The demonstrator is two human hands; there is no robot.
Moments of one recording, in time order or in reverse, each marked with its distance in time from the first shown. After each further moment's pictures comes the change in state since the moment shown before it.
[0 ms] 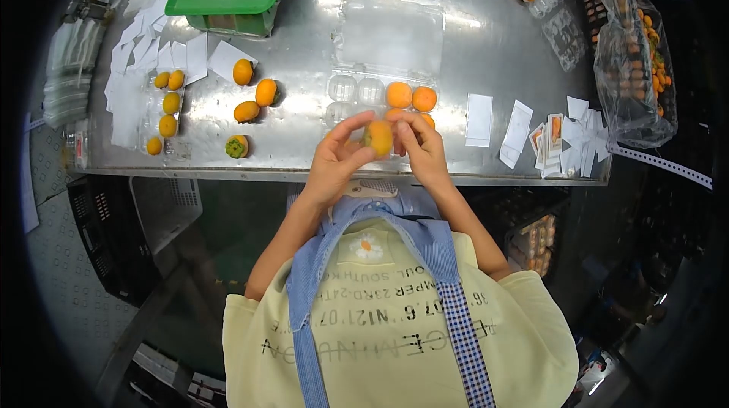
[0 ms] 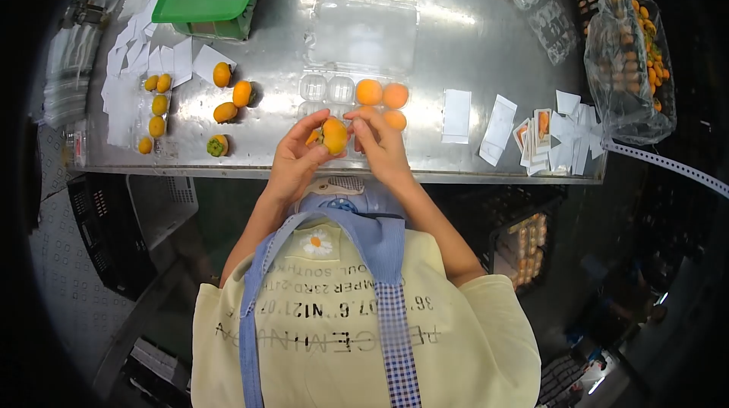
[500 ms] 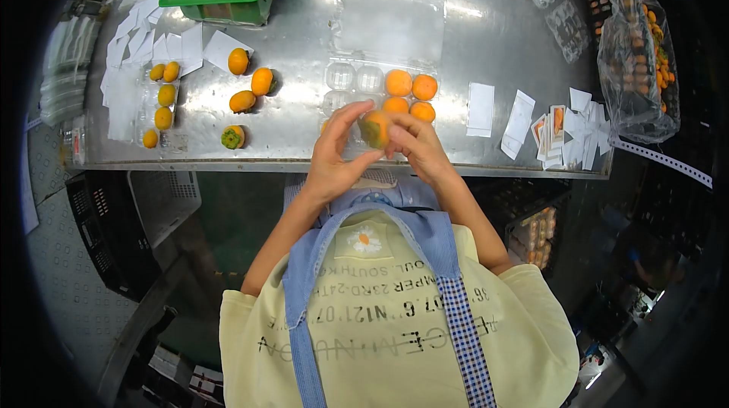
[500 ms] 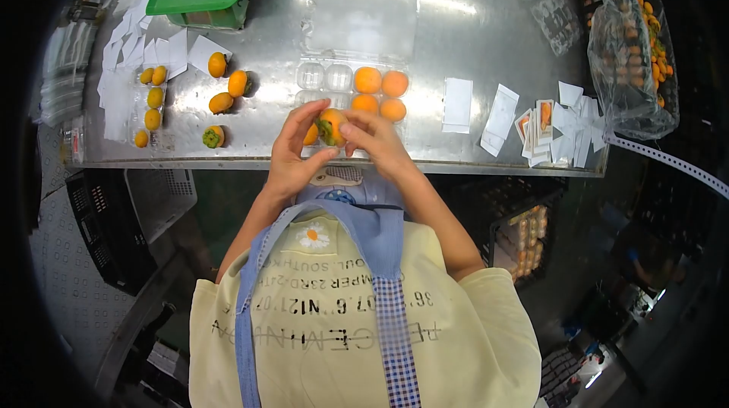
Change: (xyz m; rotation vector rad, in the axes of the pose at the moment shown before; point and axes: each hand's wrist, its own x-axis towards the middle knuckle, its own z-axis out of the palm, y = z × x) left_hand -0.001 -0.004 -0.003 0.597 -0.007 0.309; right_hand -0.003 0.001 -0.005 0.299 -0.154 0.286
